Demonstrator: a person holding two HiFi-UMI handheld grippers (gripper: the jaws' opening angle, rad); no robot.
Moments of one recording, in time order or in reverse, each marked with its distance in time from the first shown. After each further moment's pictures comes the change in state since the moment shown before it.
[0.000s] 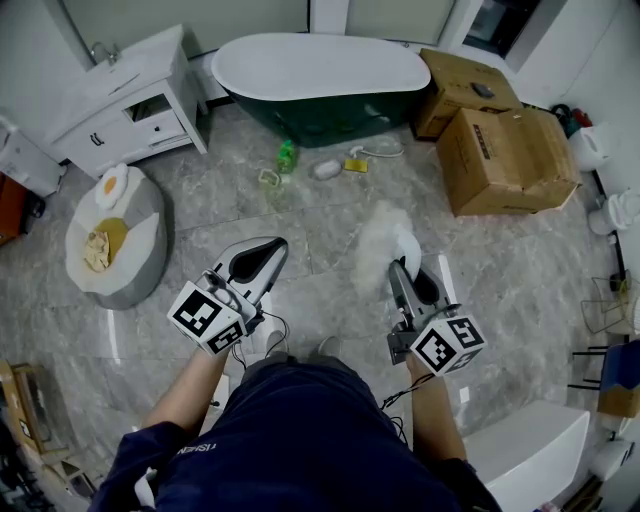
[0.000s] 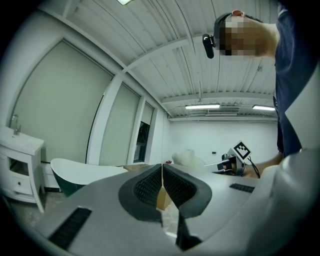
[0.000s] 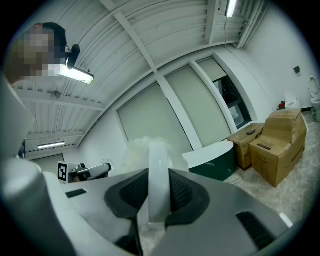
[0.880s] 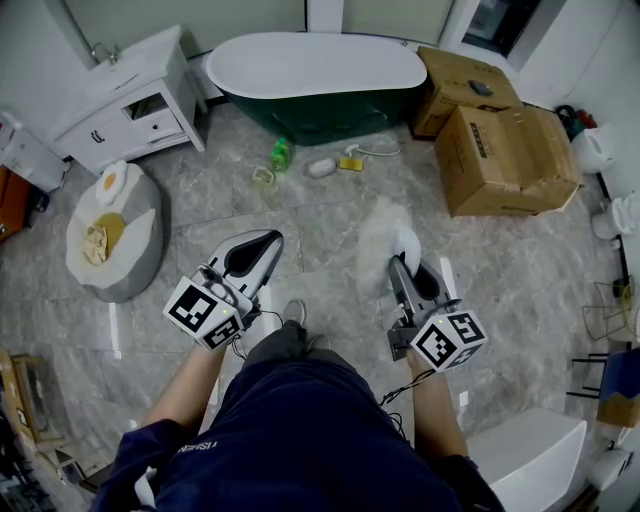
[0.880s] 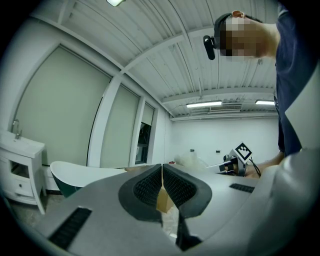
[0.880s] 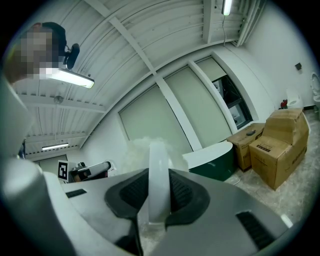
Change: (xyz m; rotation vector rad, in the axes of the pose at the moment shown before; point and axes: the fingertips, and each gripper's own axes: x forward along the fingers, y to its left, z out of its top) left arm 0.047 -0.040 -0.002 0.028 -0.009 0.049; right arm -0.033 -0.059 0.014 0.001 0.001 0.035
